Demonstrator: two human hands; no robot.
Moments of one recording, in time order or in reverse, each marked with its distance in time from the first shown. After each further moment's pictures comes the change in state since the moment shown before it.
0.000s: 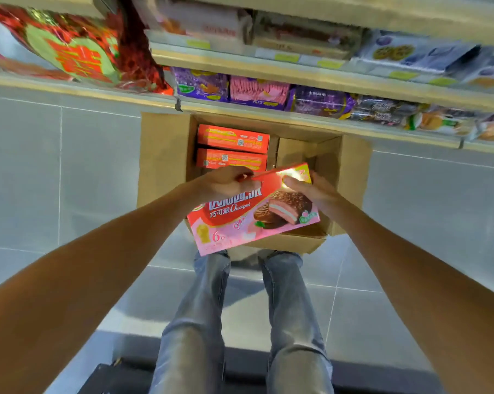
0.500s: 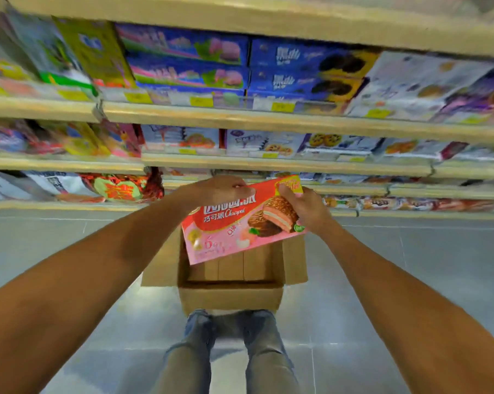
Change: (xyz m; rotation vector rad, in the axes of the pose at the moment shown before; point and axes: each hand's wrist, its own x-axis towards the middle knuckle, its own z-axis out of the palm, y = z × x) left_hand -0.243 0.267 -0.072 0.293 0.176 0.170; right_hand -0.287 -0.164 -0.071 -0.097 0.437 -0.378
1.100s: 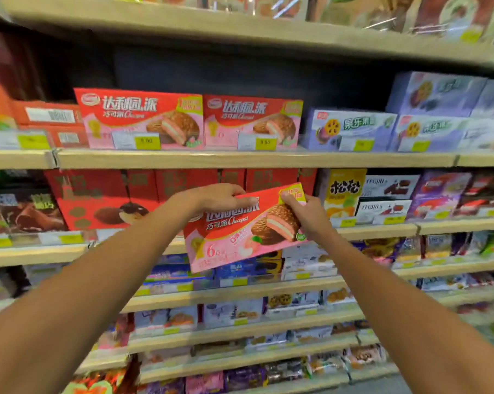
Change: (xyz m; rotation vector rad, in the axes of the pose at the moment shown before) left_hand -0.181 0.257 -0.194 0.454 0.469 0.365; right_hand -0.131 -0.240 -0.213 0.270 0.488 -0.604
